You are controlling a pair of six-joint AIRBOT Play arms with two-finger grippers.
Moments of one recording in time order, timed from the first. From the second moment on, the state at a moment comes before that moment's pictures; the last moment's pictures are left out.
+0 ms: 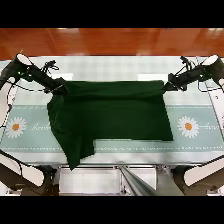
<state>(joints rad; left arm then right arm) 0.15 -1.86 1.56 1.02 -1.49 -1.32 -0.22 -1.82 1.53 -1.01 1.34 1.36</state>
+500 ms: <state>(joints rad) 0.15 -1.84 1.56 1.08 -1.57 -1.37 -0.22 -1.81 1.53 -1.08 1.39 1.43</state>
